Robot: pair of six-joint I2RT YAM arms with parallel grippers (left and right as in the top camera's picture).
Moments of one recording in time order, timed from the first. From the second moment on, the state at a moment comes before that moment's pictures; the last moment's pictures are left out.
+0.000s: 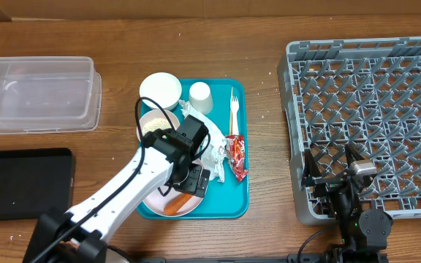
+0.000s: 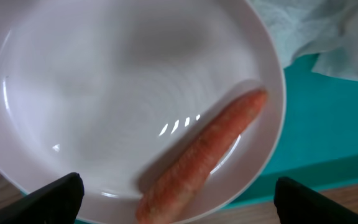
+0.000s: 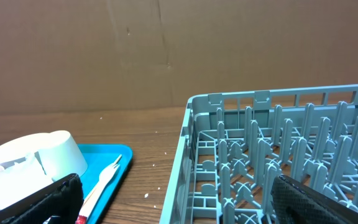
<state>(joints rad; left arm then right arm) -0.58 1.53 1.00 -1.03 0.03 -0.33 -0.04 0.01 0.02 -0.02 -0.21 0.12</state>
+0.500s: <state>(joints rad) -0.58 1.55 0.84 -0.88 0.06 -0.28 -0.04 0.01 0.02 -0.02 -0.21 0.12</state>
